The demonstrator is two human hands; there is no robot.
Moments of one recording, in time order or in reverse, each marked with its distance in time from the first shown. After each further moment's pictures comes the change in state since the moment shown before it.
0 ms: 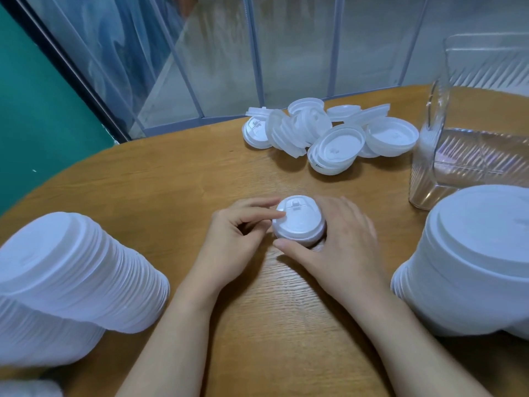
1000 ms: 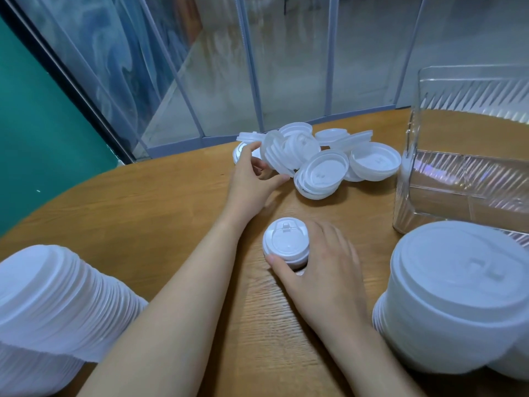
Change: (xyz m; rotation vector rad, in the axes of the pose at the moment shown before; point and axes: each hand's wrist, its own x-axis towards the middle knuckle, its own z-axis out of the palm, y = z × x) left_hand 0.137 -0.006 0.036 0.088 0.190 -0.102; right_hand 0.000 -0.007 -0.003 0.037 0.065 0.065
